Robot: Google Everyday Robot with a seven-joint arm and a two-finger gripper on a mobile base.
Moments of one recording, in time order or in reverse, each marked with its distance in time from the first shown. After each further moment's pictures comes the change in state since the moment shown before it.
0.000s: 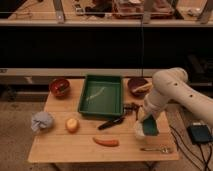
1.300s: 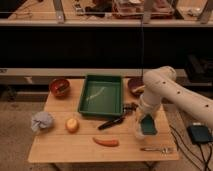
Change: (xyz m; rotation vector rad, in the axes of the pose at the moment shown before) arm 0.009 0.003 0.023 -0.076 -0.077 0.026
